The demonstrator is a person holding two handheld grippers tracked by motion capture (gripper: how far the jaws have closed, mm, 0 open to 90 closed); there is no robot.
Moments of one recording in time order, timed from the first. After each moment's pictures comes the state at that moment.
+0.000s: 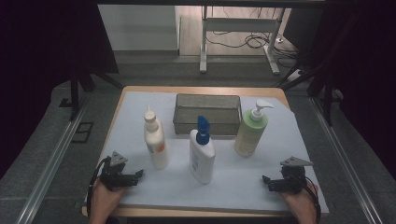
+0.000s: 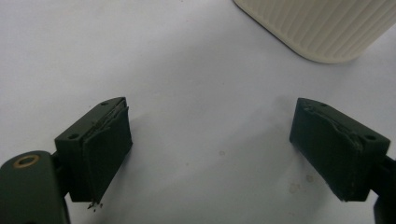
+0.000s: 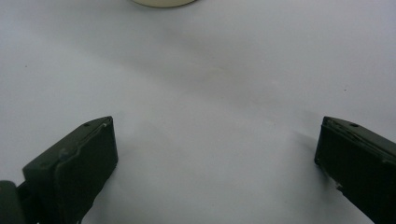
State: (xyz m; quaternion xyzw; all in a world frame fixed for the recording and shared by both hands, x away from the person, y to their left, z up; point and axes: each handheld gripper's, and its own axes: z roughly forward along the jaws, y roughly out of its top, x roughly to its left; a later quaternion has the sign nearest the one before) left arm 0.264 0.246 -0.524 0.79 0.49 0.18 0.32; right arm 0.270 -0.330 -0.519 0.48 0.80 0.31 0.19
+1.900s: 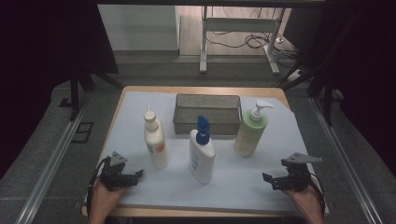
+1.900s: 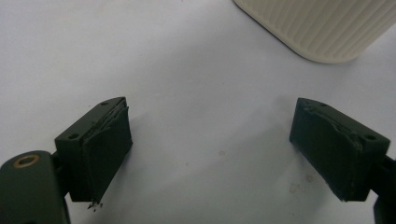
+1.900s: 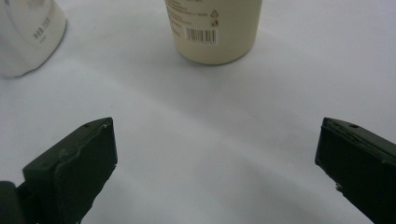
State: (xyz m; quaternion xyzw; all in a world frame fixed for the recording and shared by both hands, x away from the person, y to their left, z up) left arm 0.265 0.247 -0.524 0.79 0.49 0.18 0.32; right arm 0.268 -0.330 -0.486 0.44 0.80 0.38 0.15
